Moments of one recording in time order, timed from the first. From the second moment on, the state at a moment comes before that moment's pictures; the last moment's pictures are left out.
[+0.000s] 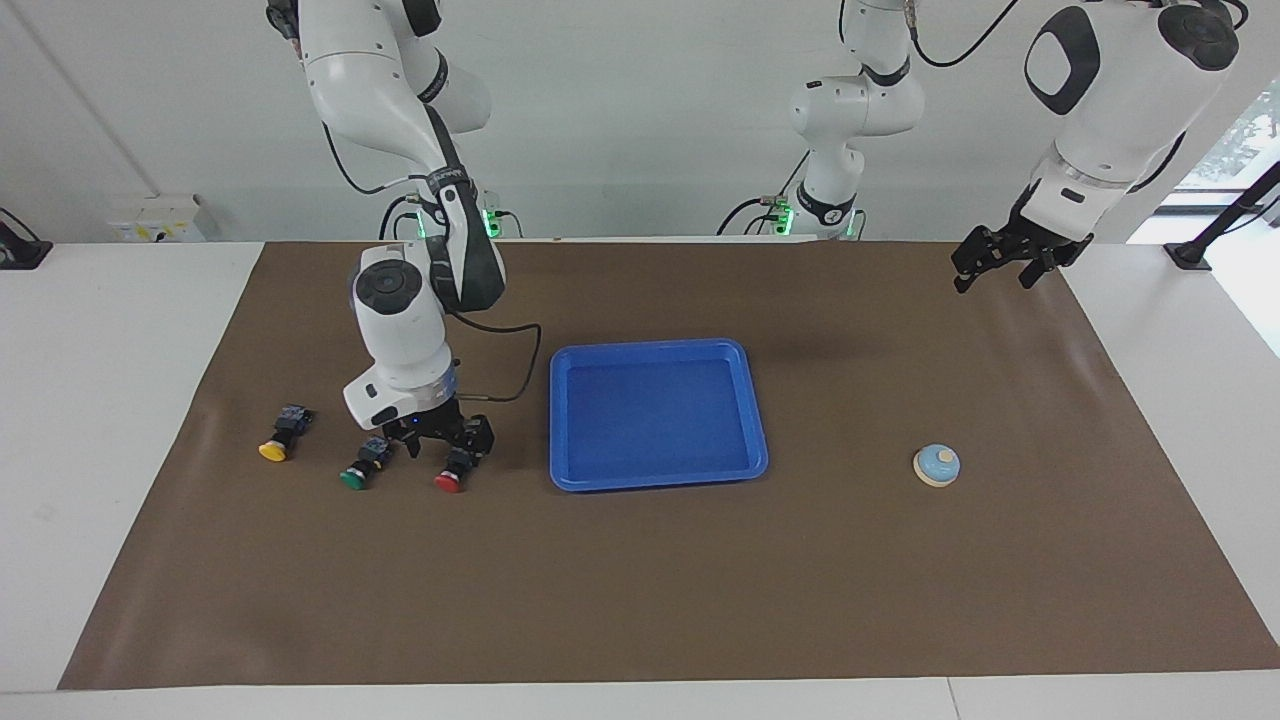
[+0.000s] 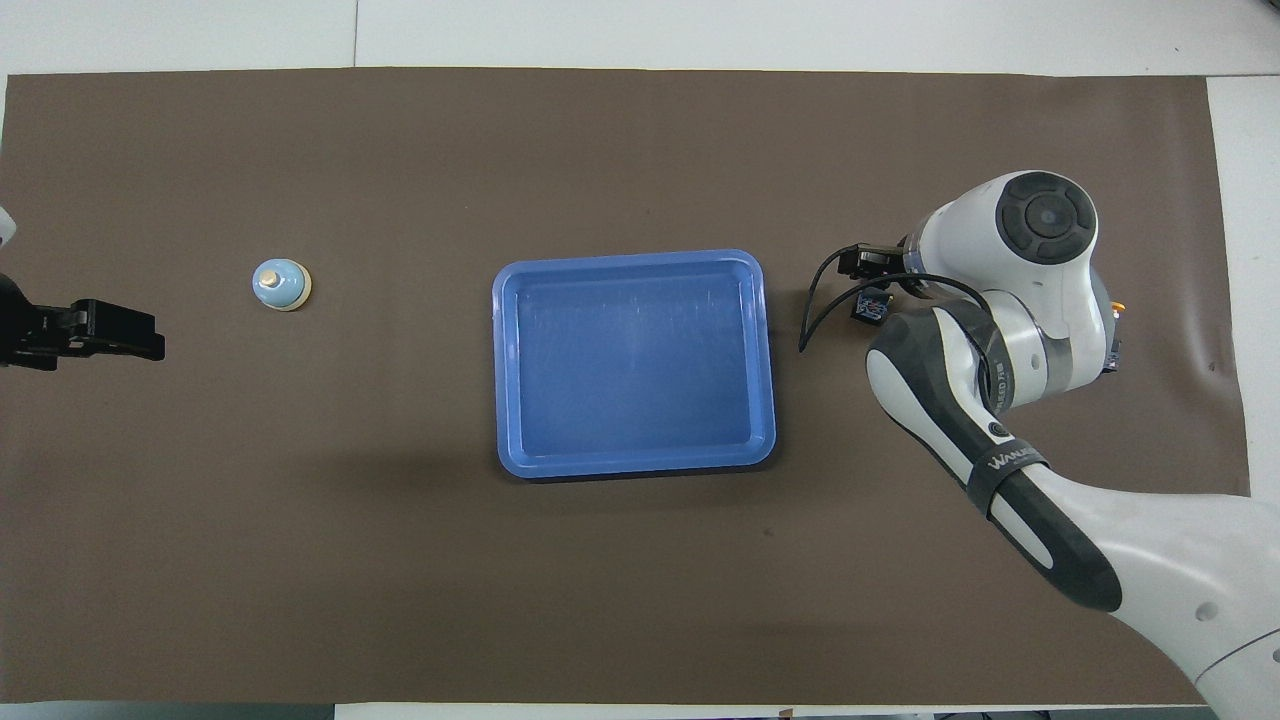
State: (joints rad) left arm -0.02 -0.09 0.01 -1.79 -0.02 1.67 -0.02; right arm 0.04 0.36 0.14 -1.88 -0.16 2.35 0.48
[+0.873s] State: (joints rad) left arm -0.02 -0.09 0.01 -1.79 -0.02 1.67 -0.02; right arm 0.06 0.44 0.14 -1.86 -0.16 2.35 0.51
